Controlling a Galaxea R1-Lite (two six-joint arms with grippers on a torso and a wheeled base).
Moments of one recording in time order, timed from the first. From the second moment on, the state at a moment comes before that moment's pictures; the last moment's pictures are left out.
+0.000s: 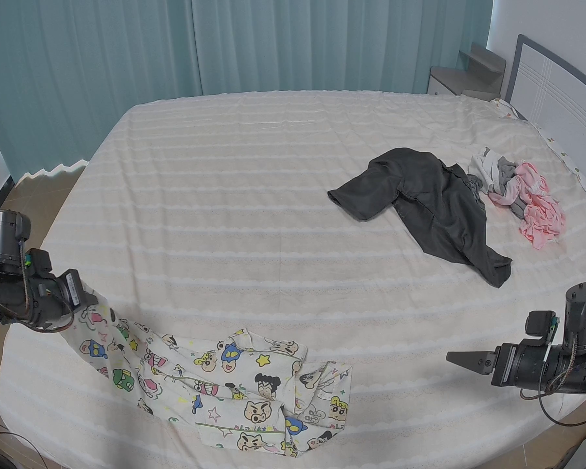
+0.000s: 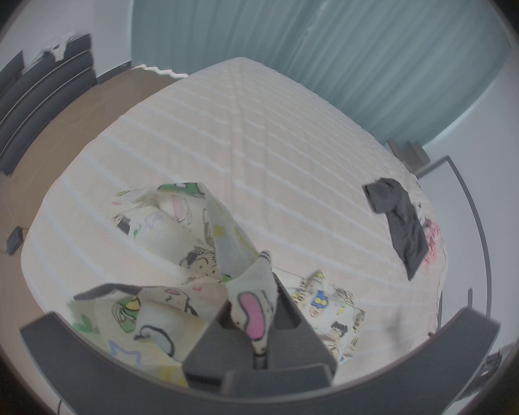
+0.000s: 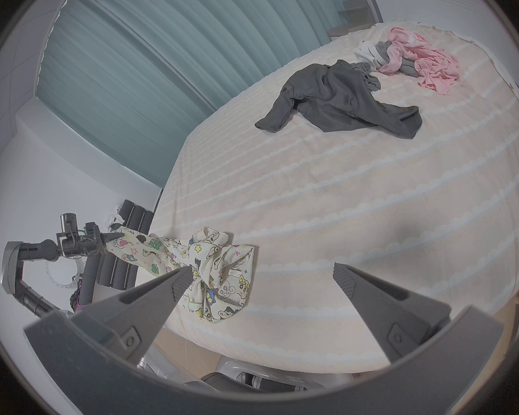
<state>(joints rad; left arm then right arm) 0.14 1.50 -0.69 -0.06 -0.24 -0.39 0.39 1.39 -0.20 -0.62 0.14 0.55</state>
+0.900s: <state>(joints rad) -0.91 1.82 -0.68 -0.34 0.31 -0.78 0.38 1.39 -0.20 -0.63 0.14 0.55</state>
